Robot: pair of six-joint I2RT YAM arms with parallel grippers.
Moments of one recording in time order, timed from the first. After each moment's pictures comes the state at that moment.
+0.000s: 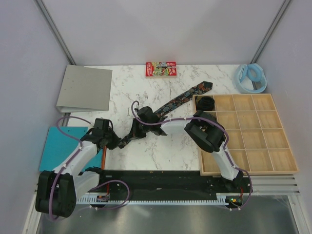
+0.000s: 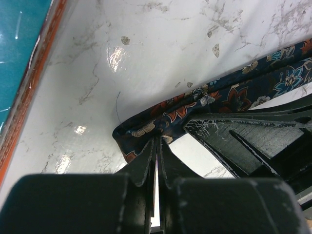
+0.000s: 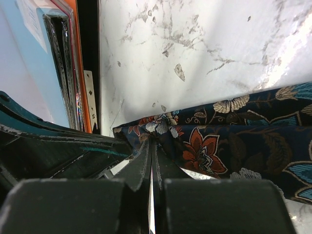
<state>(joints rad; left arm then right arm) -0.17 1.04 0.44 -0.42 0.09 -0.86 0.94 2.20 1.38 0.13 -0.36 0.97</state>
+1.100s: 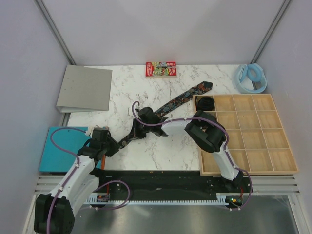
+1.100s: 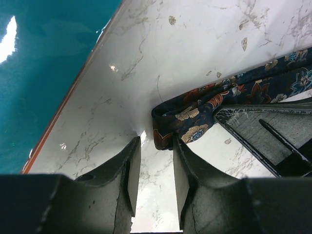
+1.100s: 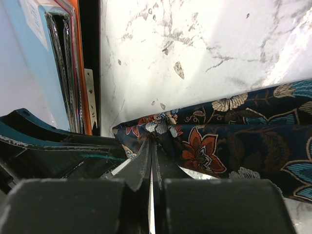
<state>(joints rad) -0.19 0.77 0.29 -0.47 0.00 -0.95 0.94 2.19 1.35 0.17 -0.36 0.96</state>
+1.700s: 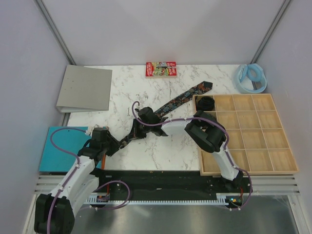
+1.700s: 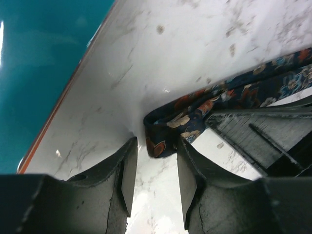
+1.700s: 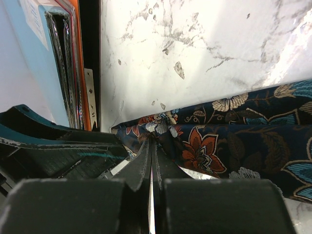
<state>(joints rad) -0.19 0.75 0.27 -0.44 0.00 -0.95 0.94 2.19 1.35 0.17 -0.36 0.96</state>
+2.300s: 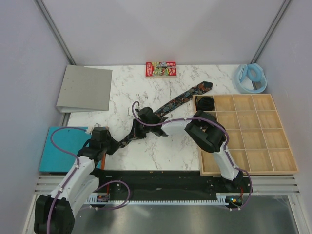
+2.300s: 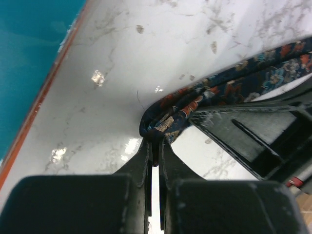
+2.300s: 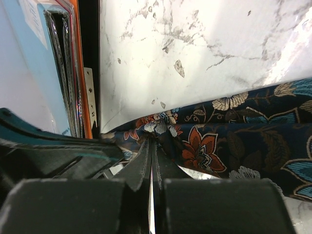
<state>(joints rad) -0.19 0.75 0.26 -0.38 0.03 -0.95 0.94 2.19 1.35 0.17 -0.36 0.96</state>
